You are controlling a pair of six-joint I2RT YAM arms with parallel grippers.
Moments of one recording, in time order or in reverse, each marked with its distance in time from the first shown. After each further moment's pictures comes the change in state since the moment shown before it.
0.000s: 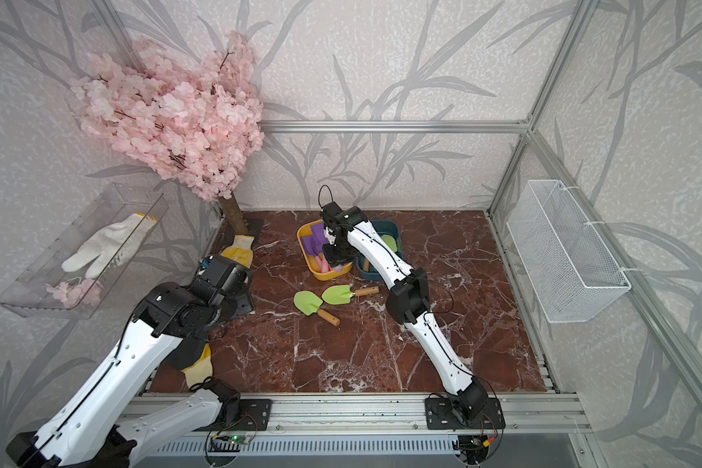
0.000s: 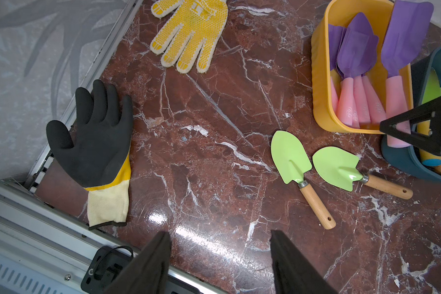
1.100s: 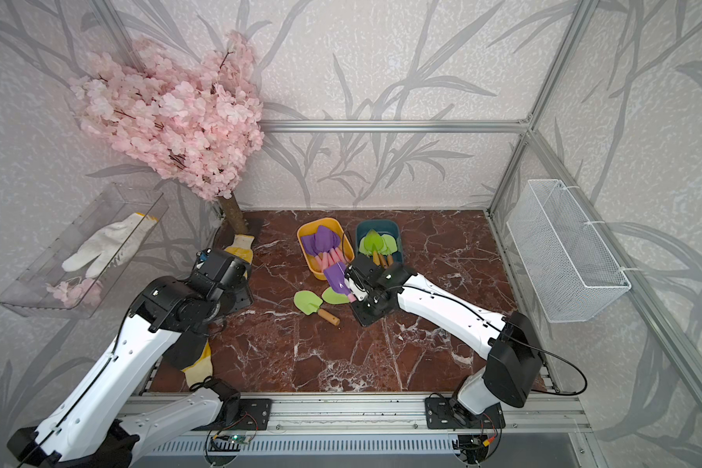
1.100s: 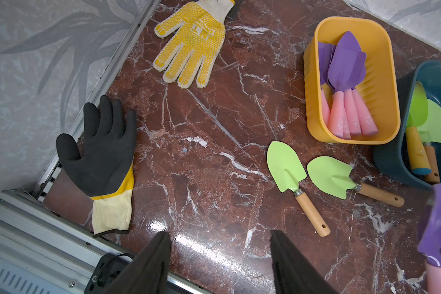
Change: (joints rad) left arm -0.001 0.033 0.070 -0.010 -0.033 0.017; right arm 0.176 -1.056 -1.376 0.407 0.067 0.017
